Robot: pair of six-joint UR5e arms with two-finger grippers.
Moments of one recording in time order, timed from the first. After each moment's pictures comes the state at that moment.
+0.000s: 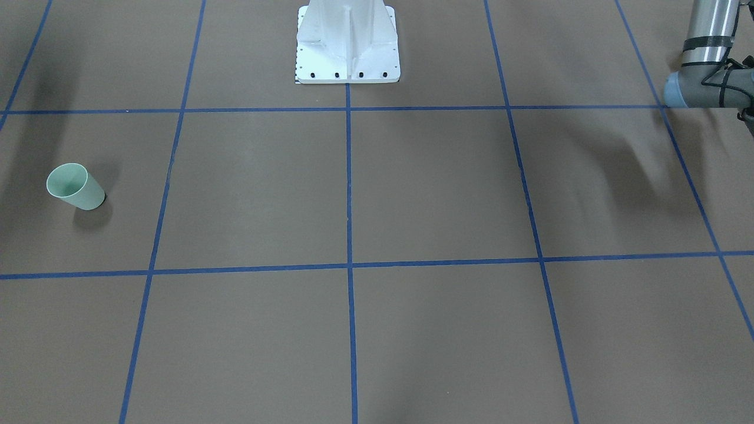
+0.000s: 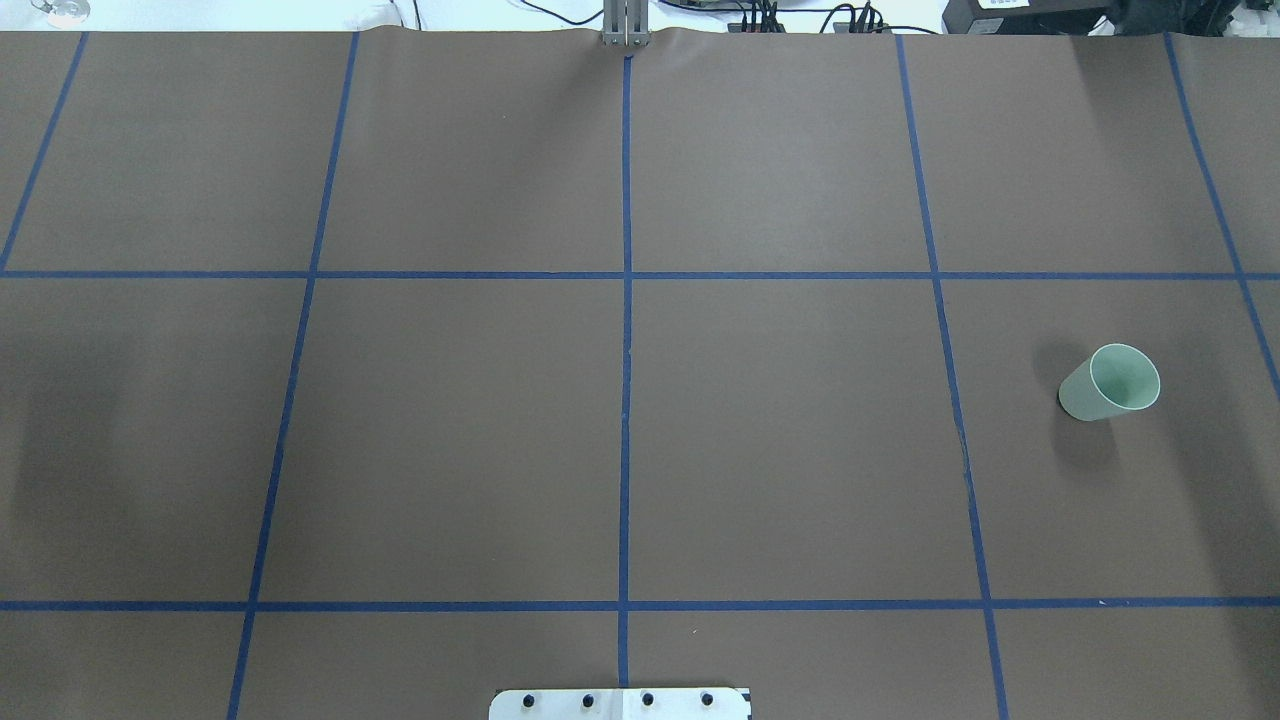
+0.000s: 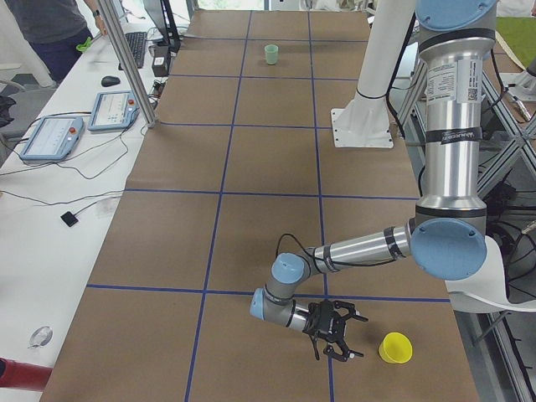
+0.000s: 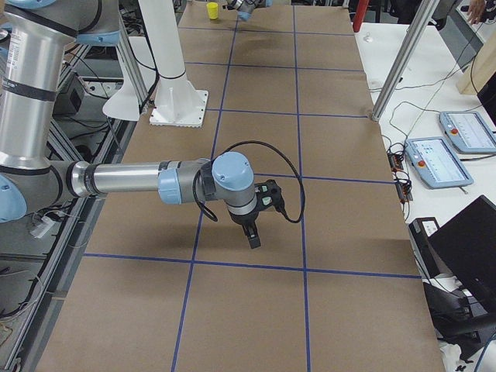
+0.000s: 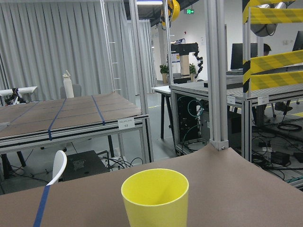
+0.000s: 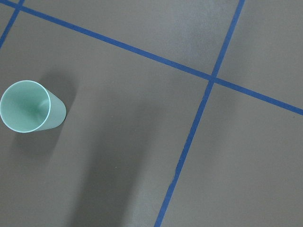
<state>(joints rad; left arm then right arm) -1.04 -1.51 -1.20 -0.78 -2.11 -2.40 1.60 -1.86 1.95 -1.50 2.39 -0.27</state>
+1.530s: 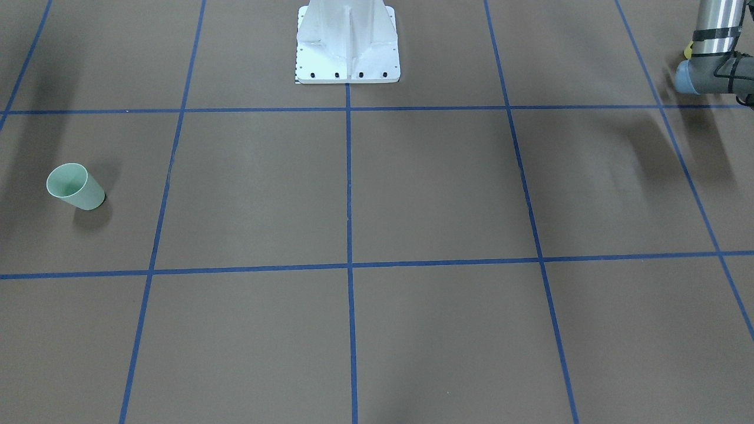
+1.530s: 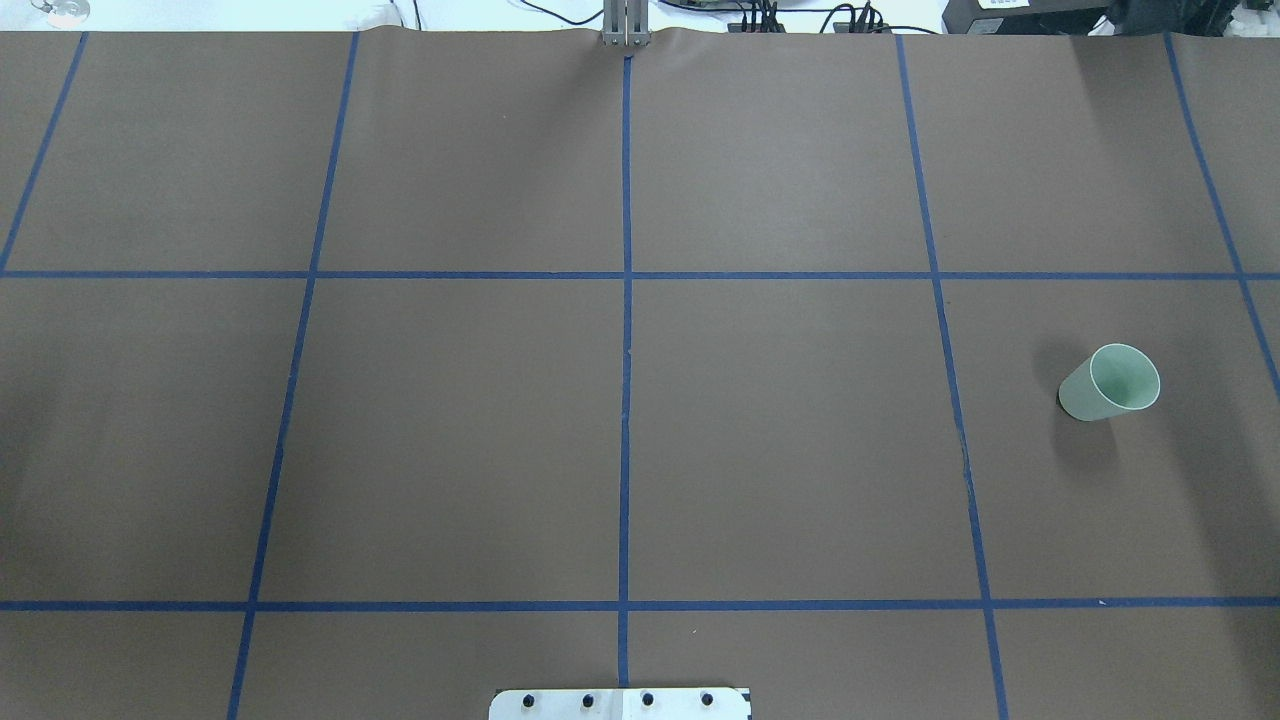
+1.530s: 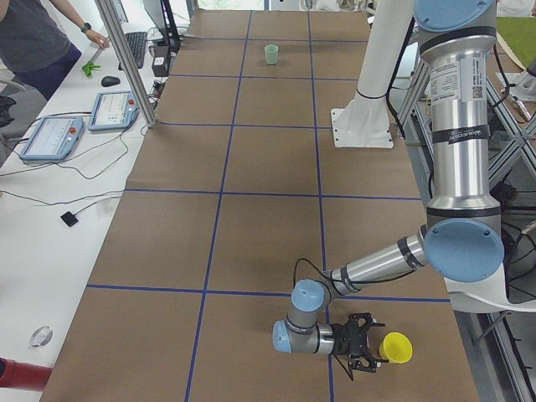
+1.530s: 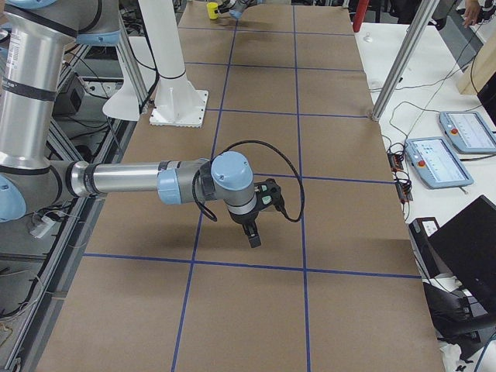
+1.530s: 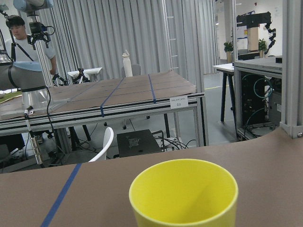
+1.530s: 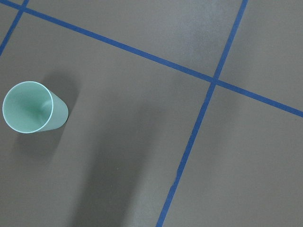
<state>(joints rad) -1.02 -1.44 -1.09 -0.84 -2.35 -2.31 1.60 -1.86 1.95 -1.49 2.40 -0.27</state>
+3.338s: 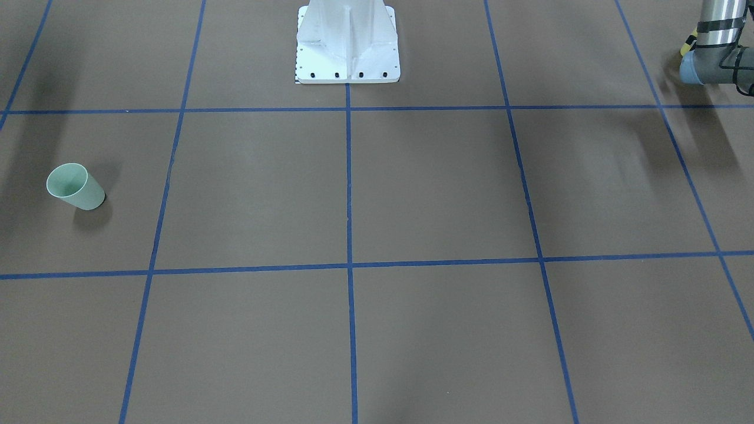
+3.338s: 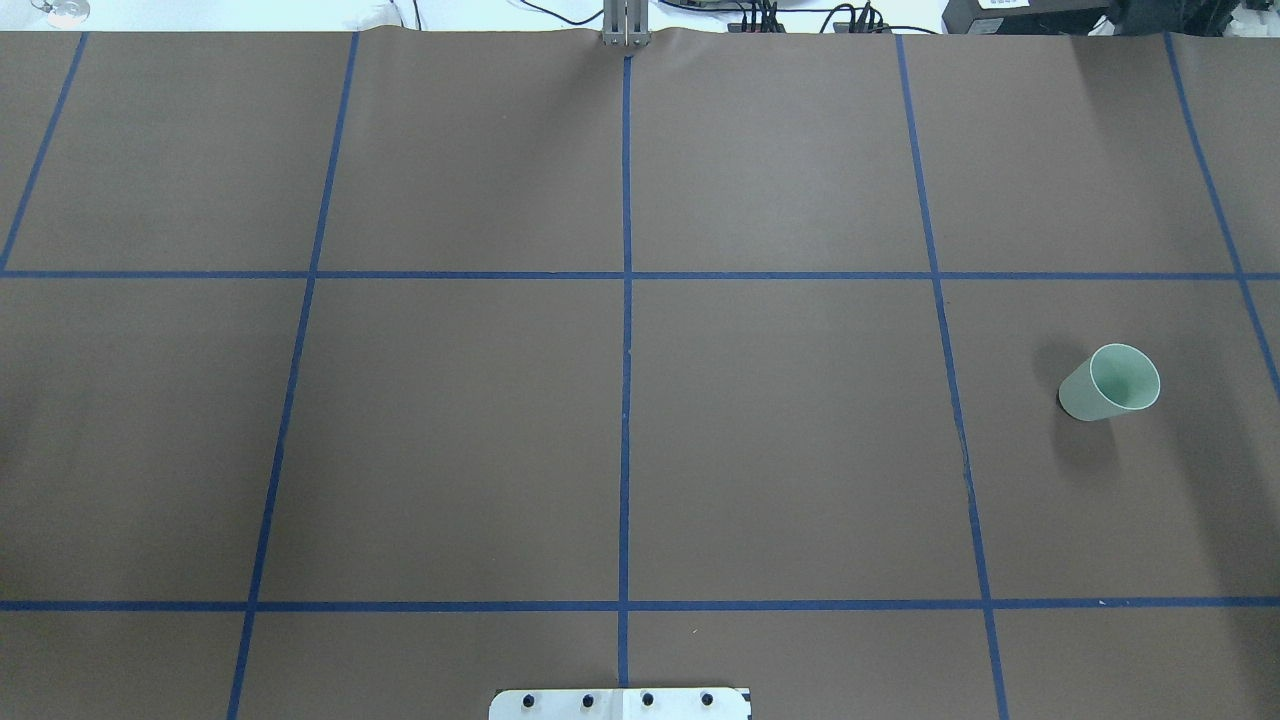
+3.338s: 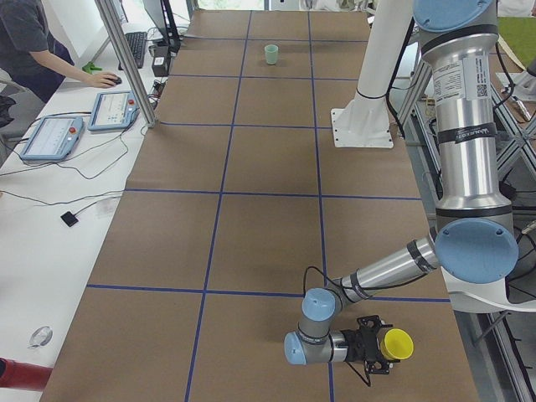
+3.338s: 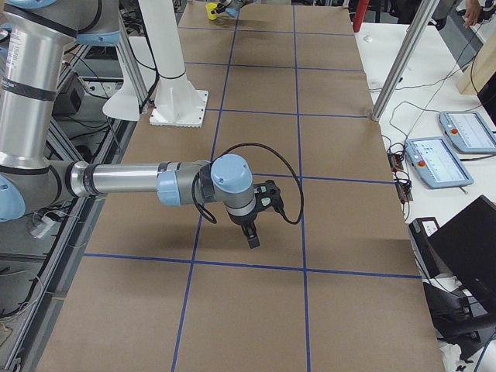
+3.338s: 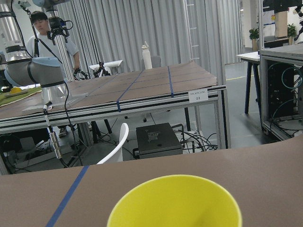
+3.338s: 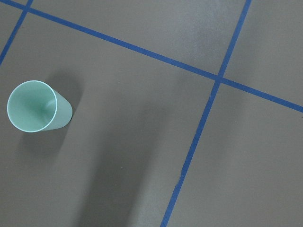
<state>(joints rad) -1.02 -1.40 -1.08 -0.84 -2.44 -2.31 1.60 -1.86 1.94 -1.49 2.42 -0.27</state>
